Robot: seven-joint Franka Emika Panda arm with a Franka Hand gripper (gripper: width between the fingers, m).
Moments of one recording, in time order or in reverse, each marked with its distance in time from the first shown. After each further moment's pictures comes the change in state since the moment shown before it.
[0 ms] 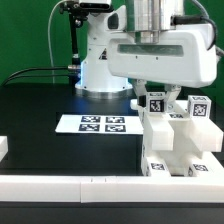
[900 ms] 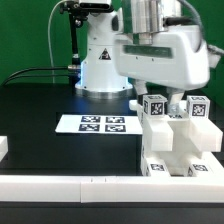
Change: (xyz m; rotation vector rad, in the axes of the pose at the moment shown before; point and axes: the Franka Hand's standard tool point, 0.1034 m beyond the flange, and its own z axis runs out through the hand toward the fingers) arm 0.002 -0.001 0.000 0.004 -0.058 -0.170
